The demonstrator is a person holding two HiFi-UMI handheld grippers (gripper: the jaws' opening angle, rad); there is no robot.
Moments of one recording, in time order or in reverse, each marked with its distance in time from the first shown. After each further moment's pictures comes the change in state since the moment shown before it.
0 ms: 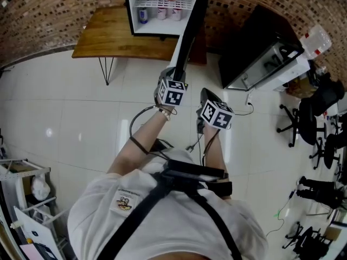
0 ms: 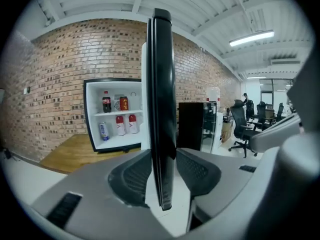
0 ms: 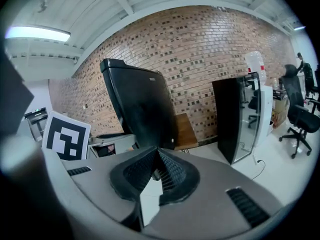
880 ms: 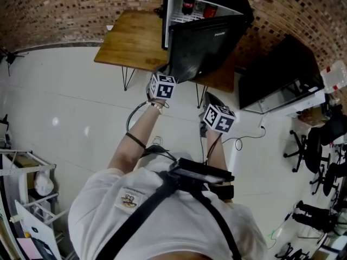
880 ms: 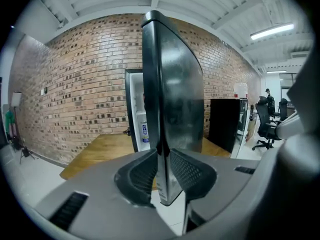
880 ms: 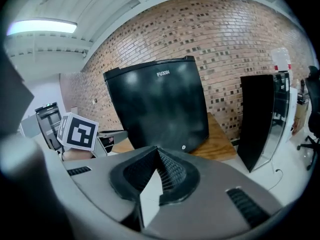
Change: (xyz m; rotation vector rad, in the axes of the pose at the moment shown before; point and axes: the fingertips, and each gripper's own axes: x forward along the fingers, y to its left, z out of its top) left arm 0.029 0.289 0.008 -0.040 0.031 0.183; right arm 0.161 0.149 0.037 -0.073 0.049 0.113
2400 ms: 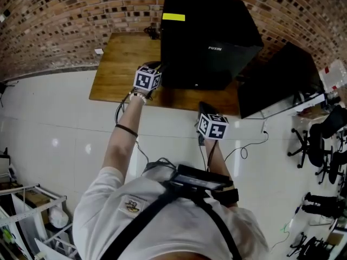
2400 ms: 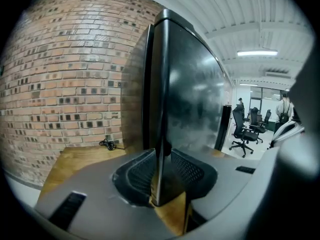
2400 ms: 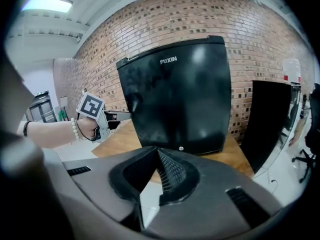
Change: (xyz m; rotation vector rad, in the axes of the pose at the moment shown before) left arm 0.207 0.151 0.089 0.033 0.006 -0.366; right arm 0.184 0.026 0.069 -0.063 0.059 -0.090
